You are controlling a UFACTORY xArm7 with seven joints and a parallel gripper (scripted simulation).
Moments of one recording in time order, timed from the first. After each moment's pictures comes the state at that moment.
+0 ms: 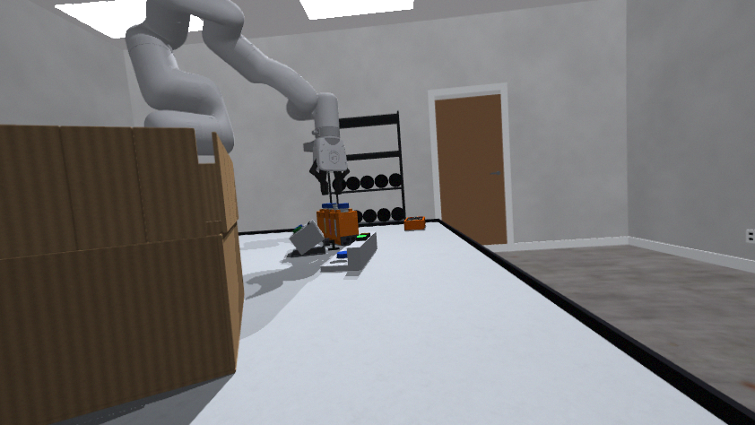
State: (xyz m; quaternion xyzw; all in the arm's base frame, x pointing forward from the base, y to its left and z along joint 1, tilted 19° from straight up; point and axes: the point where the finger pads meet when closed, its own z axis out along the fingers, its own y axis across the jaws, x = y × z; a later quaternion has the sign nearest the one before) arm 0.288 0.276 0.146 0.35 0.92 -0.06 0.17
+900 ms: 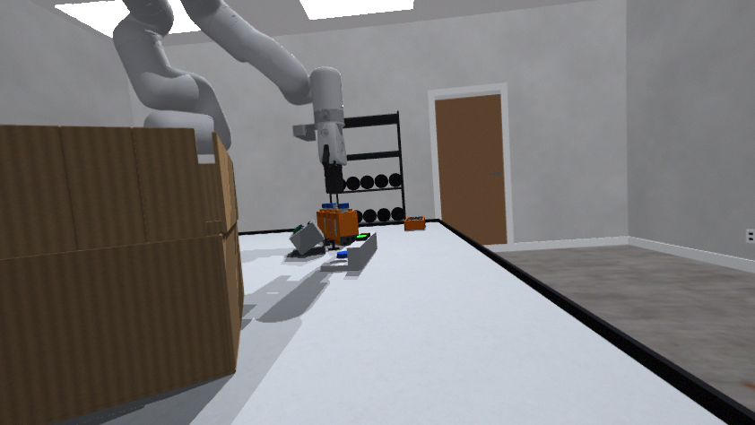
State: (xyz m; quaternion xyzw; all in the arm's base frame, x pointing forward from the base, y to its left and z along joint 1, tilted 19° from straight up) arm 0.341 0.119 0.195 -0.01 0.99 -0.10 0.14
